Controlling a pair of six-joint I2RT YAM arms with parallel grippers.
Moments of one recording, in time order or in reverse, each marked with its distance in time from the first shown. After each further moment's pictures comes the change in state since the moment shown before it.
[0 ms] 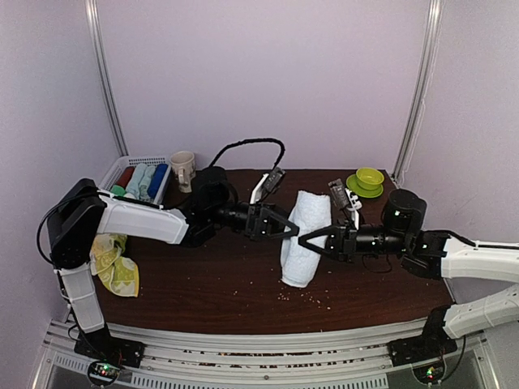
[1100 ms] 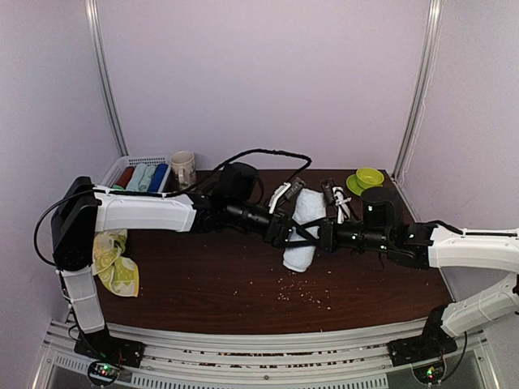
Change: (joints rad) left arm -0.062 0.020 0.220 -0.705 -0.284 0.404; right arm 0.007 0.133 0.111 -0.241 0.447 -0.021
